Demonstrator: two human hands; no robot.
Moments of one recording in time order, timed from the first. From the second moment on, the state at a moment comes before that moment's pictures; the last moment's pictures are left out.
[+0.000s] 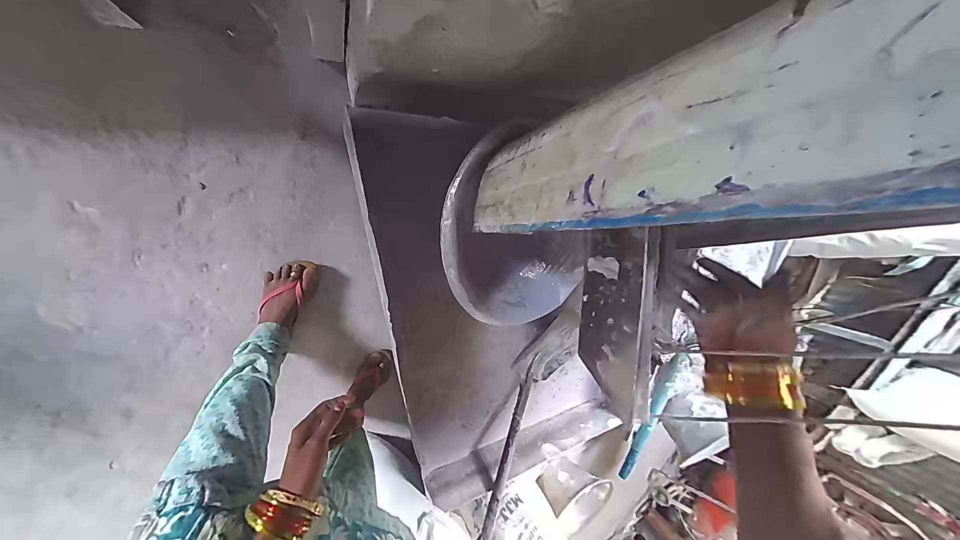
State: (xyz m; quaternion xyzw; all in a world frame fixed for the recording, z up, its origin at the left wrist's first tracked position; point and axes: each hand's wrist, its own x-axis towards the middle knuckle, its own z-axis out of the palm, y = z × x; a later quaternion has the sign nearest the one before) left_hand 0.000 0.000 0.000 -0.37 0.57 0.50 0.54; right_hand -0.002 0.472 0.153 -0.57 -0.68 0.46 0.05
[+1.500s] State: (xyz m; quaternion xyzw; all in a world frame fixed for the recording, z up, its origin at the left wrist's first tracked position) left_hand 0.002 -0.014 -0.013 -0.33 0.52 0.52 0.59; right_hand 0.031 0.277 0.185 -0.53 -0.78 0.17 0.29
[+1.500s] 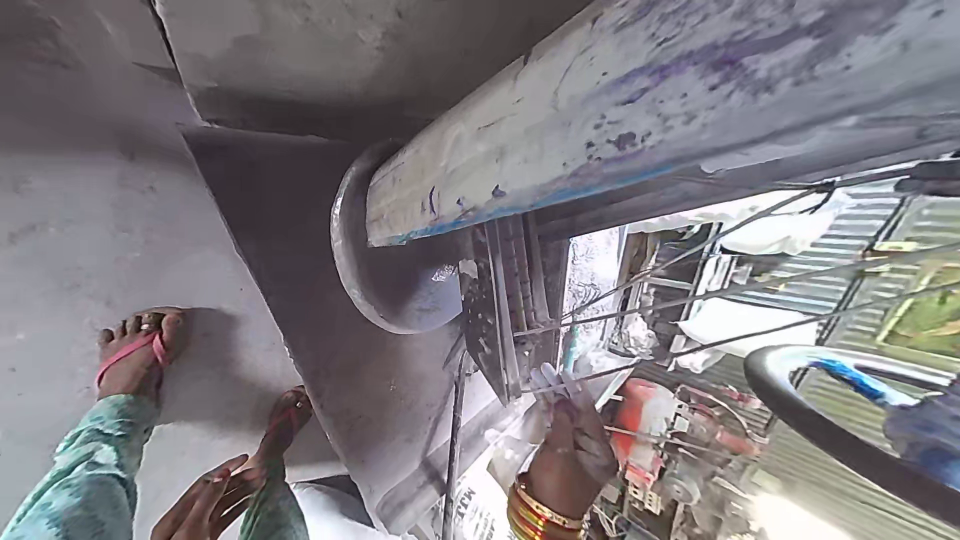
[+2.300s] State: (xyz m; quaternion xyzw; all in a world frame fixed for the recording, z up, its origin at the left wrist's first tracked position) left_hand 0.015 -0.012 -0.018 -0.33 0.55 0.51 0.57; right_hand 0.047 0.226 0.162 -0.59 -0.72 0.24 0.26
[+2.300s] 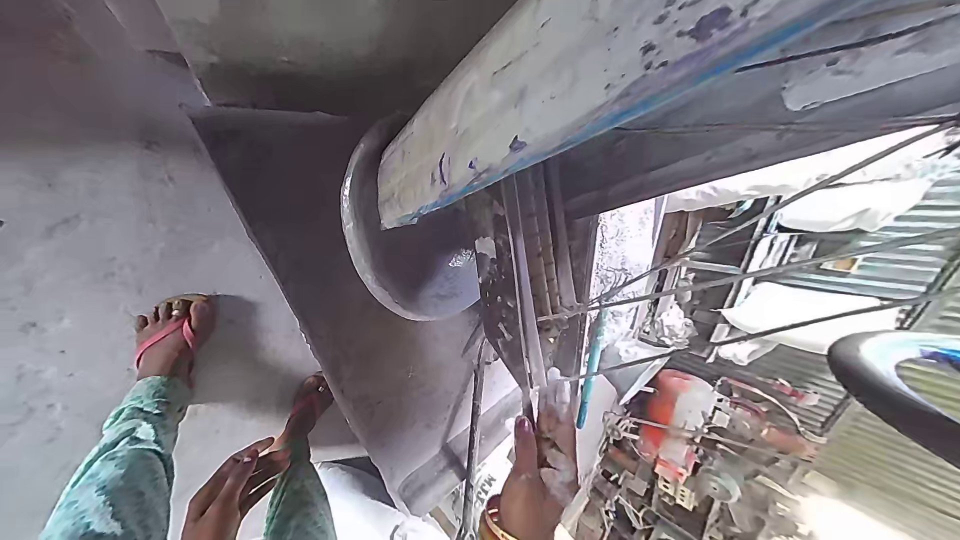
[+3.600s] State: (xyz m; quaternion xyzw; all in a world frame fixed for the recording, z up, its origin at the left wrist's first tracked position) left_hand 0.018 0.006 -0.001 -0.28 0.58 0.48 0.59; right_hand 0.058 0.282 0.152 -0.54 -0.73 0.25 0.33
